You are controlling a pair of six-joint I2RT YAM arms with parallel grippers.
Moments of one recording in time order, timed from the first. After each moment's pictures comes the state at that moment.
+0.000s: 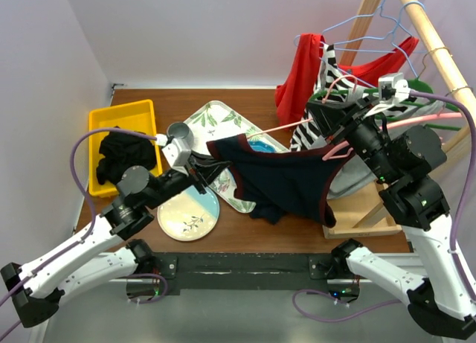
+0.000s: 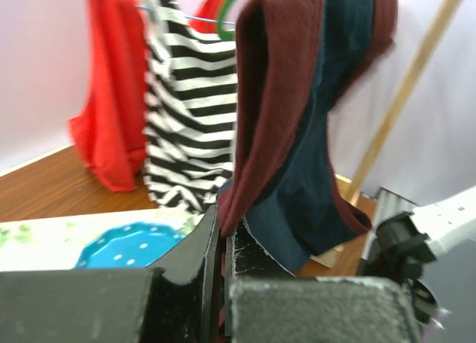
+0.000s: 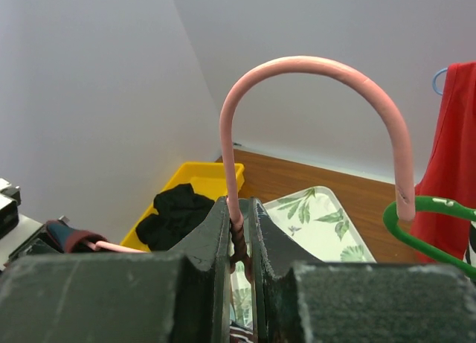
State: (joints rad) left arm -0.86 0.73 0.75 0.19 0.15 -0.20; right arm 0.54 0.87 1.41 -0.33 -0.05 0.34
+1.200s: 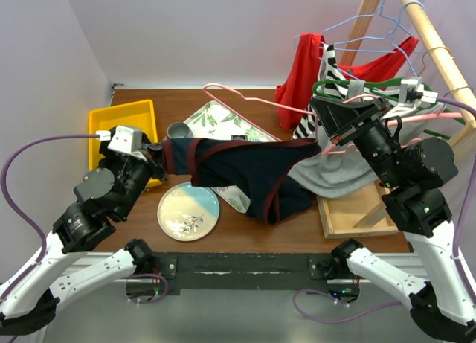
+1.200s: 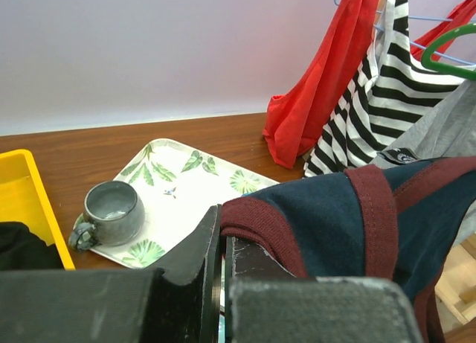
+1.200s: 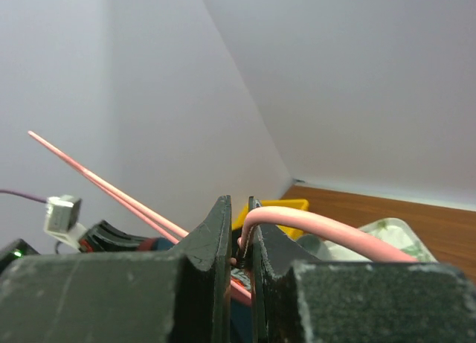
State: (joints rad) left arm -0.86 0.60 1.03 -0.39 -0.51 -0.19; right arm 0.55 0.83 1.37 -0.19 -0.05 0.53
